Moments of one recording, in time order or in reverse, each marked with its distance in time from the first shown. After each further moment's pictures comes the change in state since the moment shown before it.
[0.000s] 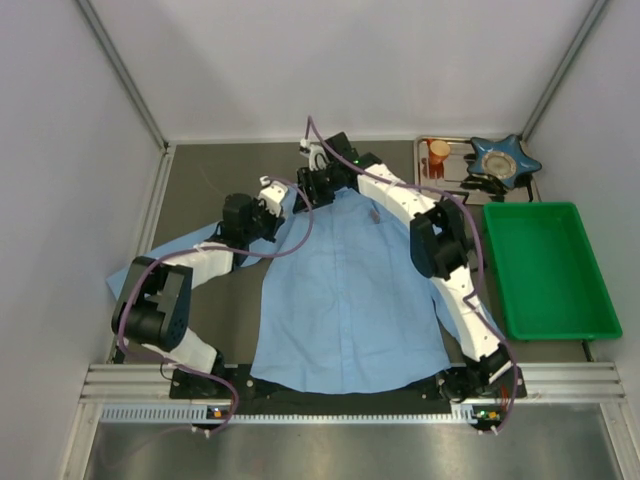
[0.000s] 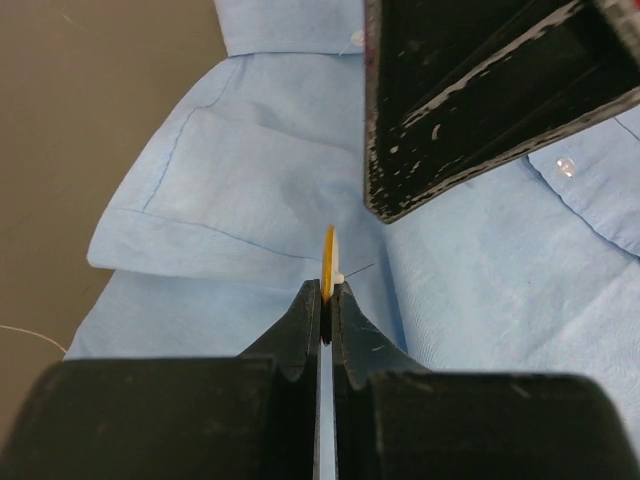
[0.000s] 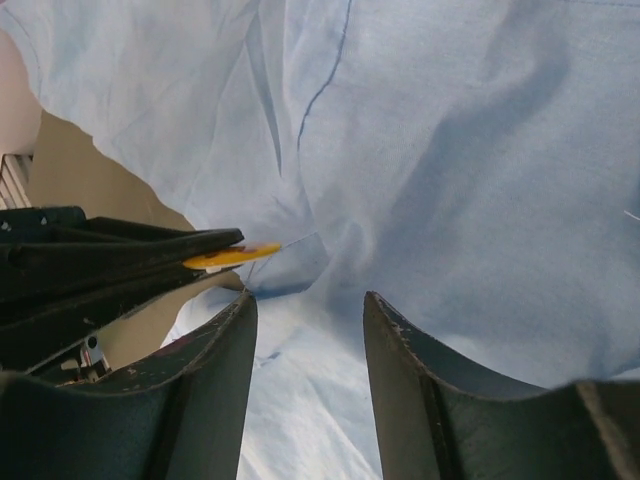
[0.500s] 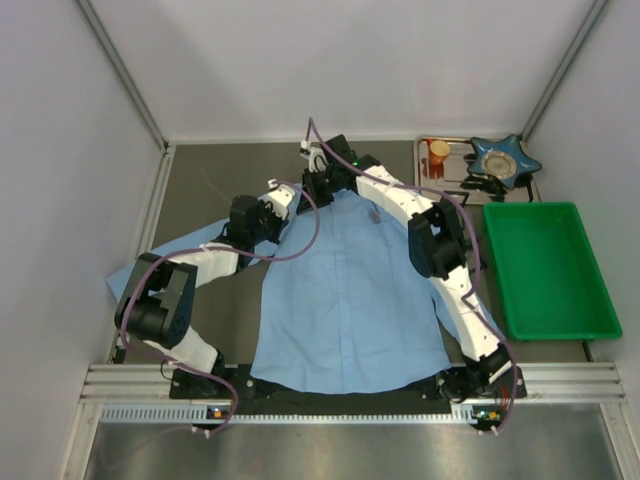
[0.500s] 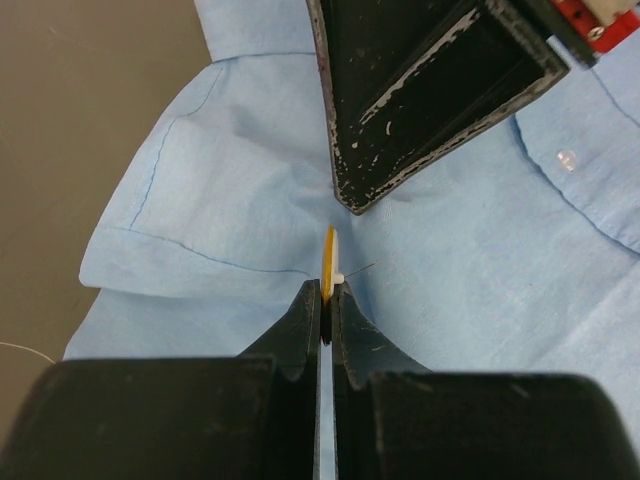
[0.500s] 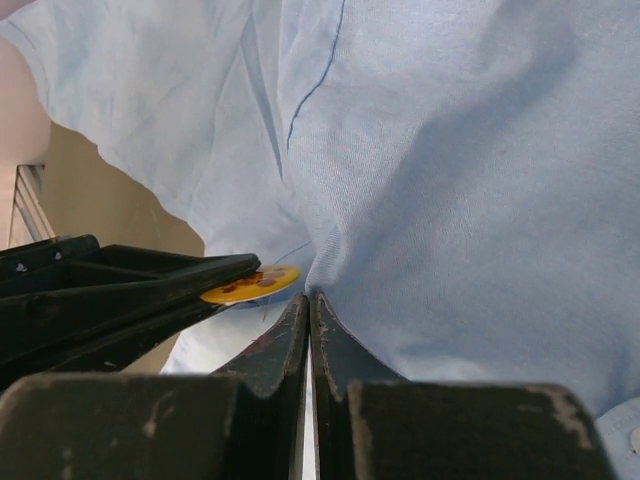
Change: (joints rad) left arm -0.046 0.027 0.000 0.026 -0.035 0.031; right arm 0.002 0.028 0.000 0.021 -0.005 0.052
